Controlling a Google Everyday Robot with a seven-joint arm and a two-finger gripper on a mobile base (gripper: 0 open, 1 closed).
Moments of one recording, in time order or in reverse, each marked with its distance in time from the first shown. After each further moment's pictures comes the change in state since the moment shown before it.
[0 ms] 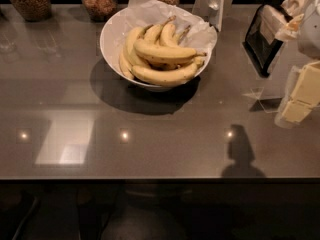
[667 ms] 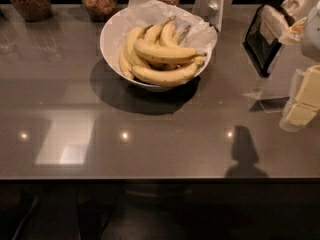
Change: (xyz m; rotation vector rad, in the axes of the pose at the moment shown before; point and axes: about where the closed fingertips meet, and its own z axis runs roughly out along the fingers) arm 0.010 0.004 -0.001 -0.015 0.029 0.012
